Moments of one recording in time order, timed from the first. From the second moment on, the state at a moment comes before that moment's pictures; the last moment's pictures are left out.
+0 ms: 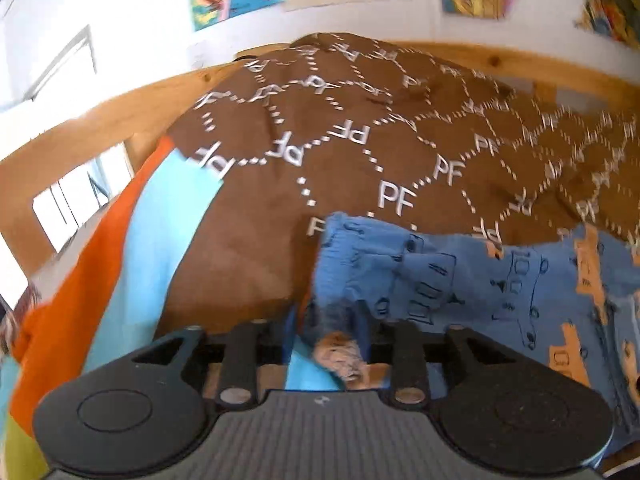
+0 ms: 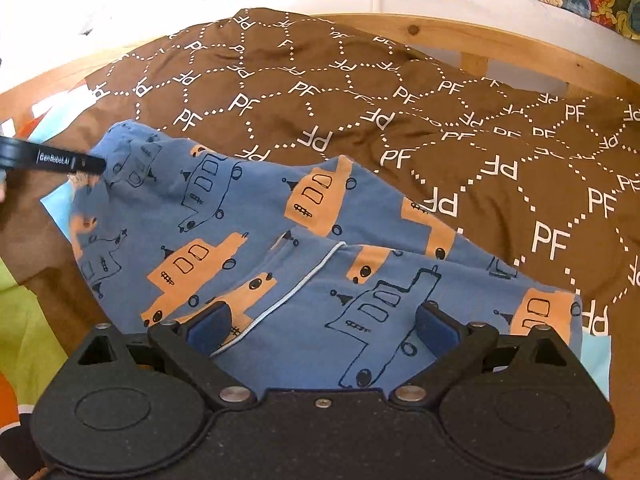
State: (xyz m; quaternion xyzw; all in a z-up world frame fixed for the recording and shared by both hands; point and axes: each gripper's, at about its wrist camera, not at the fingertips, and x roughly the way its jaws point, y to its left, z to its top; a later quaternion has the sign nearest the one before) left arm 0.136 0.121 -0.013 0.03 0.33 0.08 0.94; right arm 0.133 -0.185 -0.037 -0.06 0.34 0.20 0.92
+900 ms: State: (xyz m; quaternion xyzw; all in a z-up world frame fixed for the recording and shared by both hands) left arm 0.129 0.195 -0.036 -0.27 0.31 0.03 0.91; right arm 0.132 -0.188 -0.044 -0.04 0.33 0.20 0.92
